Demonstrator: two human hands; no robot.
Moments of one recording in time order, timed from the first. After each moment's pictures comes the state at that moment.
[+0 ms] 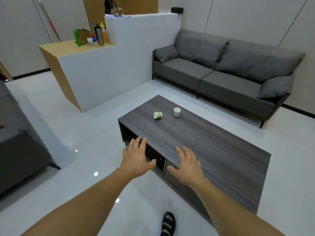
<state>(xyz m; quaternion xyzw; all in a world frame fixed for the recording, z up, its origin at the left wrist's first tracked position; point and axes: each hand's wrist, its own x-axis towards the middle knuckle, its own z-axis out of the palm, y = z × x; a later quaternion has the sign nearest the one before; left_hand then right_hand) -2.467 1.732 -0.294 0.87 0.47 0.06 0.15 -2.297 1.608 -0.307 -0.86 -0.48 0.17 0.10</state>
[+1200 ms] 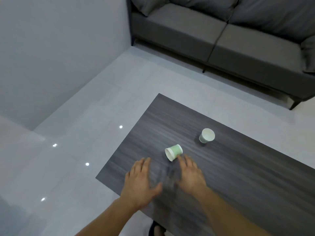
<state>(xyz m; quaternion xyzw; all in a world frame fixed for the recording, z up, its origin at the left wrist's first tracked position) -2.239 2.301 -0.489 0.87 0.38 -0.09 0.30 -2.068 2.188 -0.540 -0.87 -0.39 0.30 -0.01</state>
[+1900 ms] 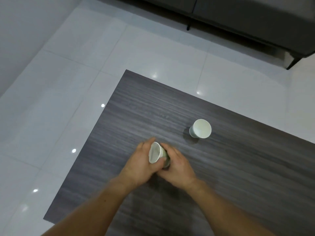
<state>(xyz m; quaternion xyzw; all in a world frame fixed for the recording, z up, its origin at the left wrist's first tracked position) -2.061 2.368 -0.616 0.80 0.32 -0.10 0.49 -1.971 2.234 -0.655 -0.83 -0.35 0.33 0.29</state>
